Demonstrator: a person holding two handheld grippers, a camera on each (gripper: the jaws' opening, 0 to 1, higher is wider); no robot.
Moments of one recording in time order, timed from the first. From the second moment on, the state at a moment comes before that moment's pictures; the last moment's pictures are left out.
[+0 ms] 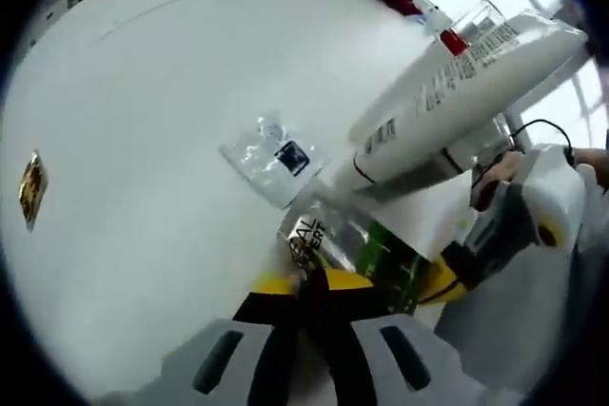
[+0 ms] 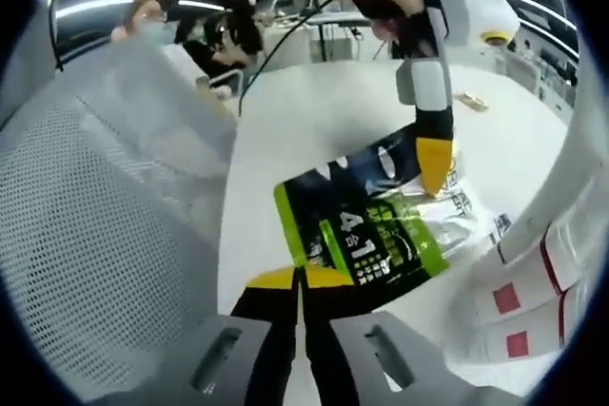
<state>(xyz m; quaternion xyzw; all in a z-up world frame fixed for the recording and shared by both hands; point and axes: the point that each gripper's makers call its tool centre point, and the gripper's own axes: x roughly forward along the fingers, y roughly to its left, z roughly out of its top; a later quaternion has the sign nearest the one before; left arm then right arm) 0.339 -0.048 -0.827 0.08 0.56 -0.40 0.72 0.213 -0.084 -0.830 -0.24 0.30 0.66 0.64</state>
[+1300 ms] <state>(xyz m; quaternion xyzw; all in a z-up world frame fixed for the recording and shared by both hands) 0.292 -0.046 -0.823 0.12 0.46 -0.41 0.78 0.226 -0.090 -0.823 -0.30 0.25 0.64 0.66</state>
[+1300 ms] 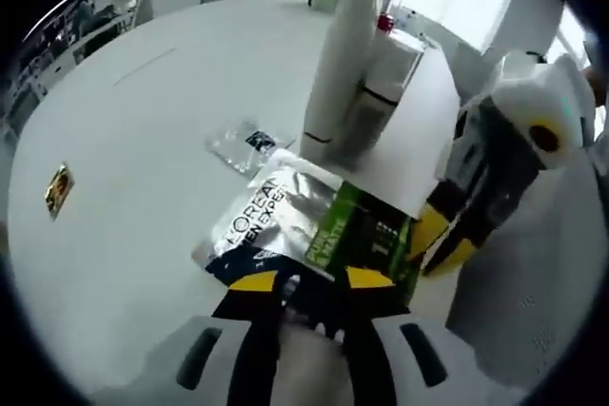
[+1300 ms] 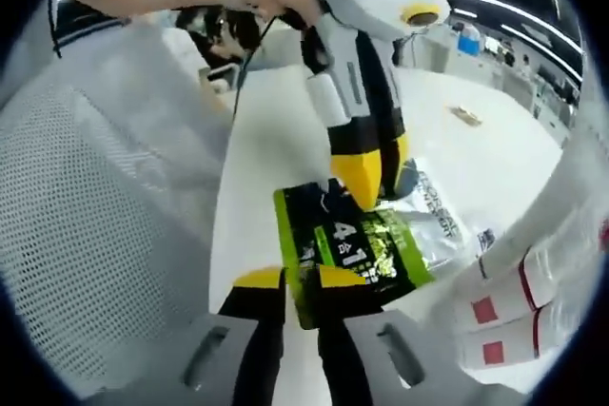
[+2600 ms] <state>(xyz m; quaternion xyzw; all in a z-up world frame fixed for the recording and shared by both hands) 0.328 -0.038 -0.826 0.09 0.46 -0.38 0.80 0.244 -0.100 -0.830 -0.28 0.28 0.63 0.67</state>
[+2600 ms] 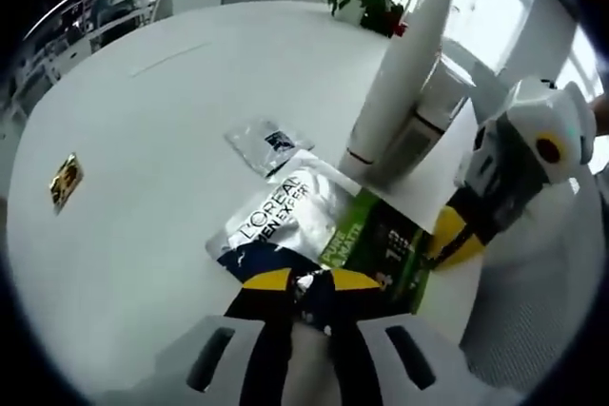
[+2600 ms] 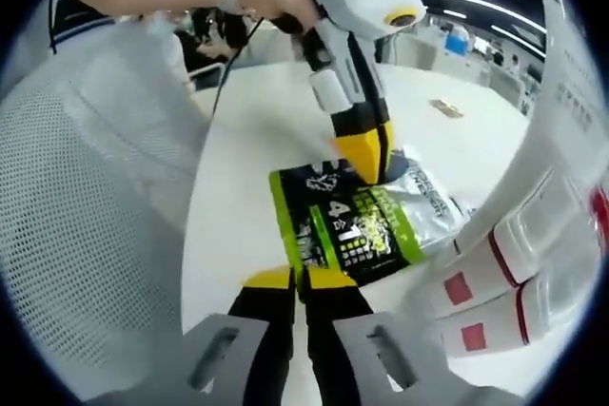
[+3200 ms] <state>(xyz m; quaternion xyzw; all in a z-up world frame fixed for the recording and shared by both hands) 0.355 -0.034 -0.829 0.09 0.46 -0.38 0.80 0.267 -0.099 -0.829 -0.28 0.27 0.60 0.69</state>
